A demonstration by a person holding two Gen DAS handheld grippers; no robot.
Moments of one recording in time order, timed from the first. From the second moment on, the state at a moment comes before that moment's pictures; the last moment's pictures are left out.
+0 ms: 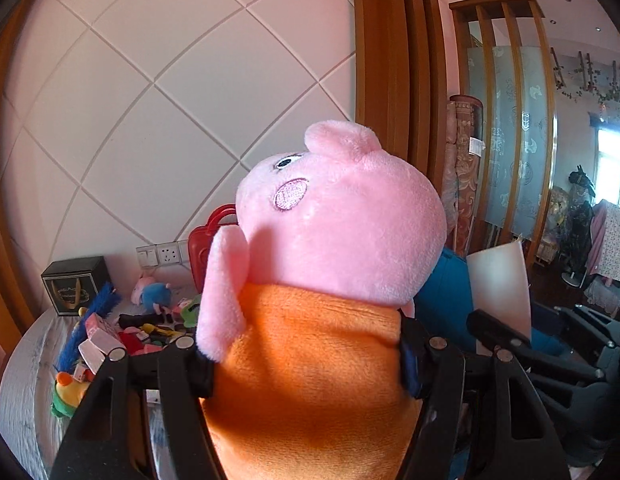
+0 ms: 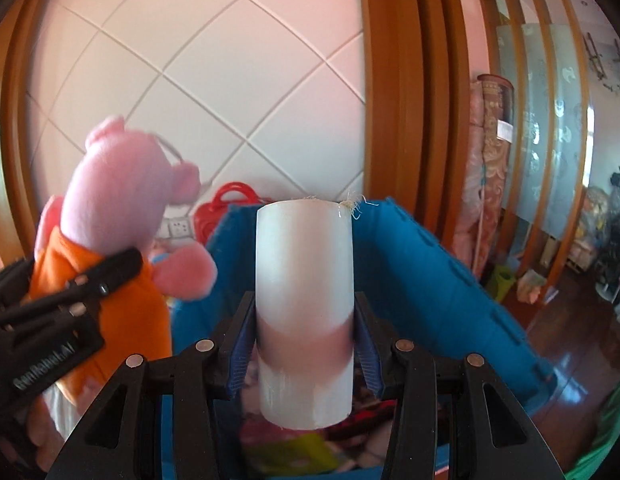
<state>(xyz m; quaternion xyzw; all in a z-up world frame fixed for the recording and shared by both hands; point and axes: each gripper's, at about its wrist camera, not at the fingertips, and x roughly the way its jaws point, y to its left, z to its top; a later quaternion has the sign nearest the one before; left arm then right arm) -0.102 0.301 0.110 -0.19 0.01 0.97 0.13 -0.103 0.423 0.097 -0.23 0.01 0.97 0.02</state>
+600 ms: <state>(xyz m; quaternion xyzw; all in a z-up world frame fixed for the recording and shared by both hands) -0.121 0.364 0.042 -0.32 0.03 0.94 0.11 -0.125 0.522 0.030 -0.31 -0.01 0.95 0.04</state>
